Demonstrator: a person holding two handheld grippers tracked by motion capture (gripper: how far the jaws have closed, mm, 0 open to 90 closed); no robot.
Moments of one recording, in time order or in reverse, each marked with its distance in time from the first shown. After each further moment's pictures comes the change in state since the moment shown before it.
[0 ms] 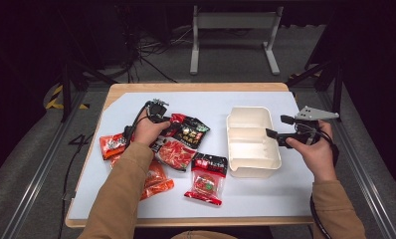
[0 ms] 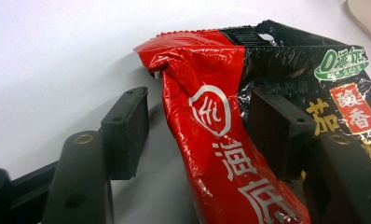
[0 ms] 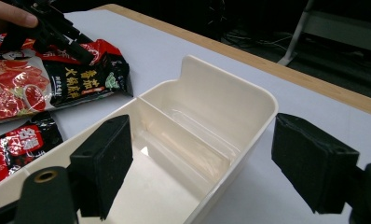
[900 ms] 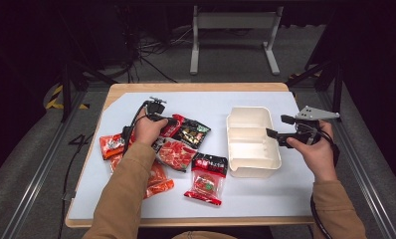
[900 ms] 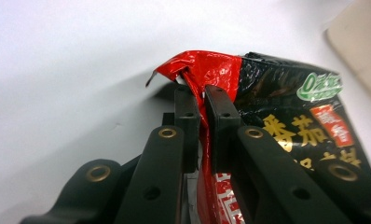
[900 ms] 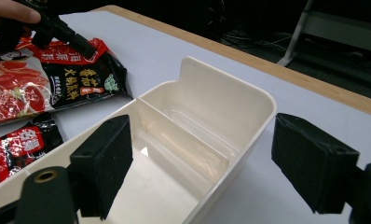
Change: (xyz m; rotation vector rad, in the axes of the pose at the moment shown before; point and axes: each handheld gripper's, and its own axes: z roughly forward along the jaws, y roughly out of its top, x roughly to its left) left arm -0.002 0.001 -0.010 -0.044 -0.023 -0.088; right arm 0.000 0.001 -0.002 -0.001 -0.001 0.003
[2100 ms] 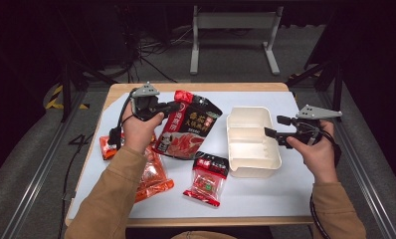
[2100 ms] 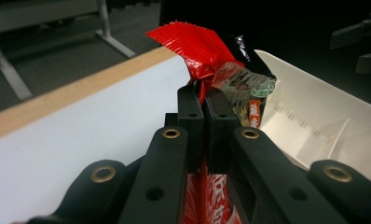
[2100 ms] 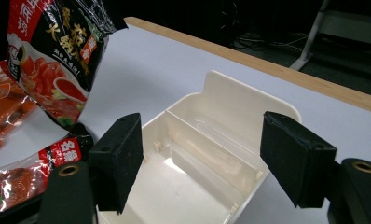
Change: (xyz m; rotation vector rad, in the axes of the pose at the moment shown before) left arm -0.104 0.015 -0.120 -0.340 -0.011 0.300; right arm 0.015 0.014 -0.010 -0.013 0.053 0.034
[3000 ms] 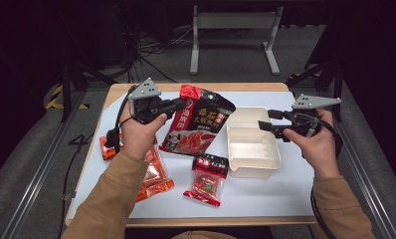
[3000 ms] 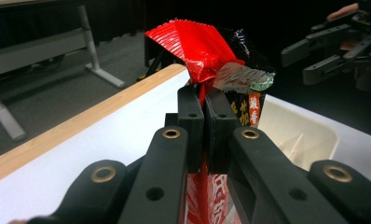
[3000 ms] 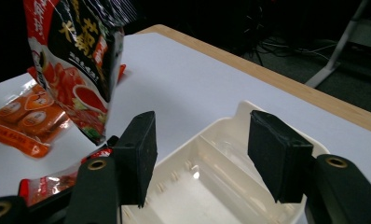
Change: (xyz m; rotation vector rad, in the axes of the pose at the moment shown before) left arm -0.039 0.024 -0.026 -0.090 -0.068 0.076; right arm 0.021 0.042 -0.006 0.013 0.097 -0.049
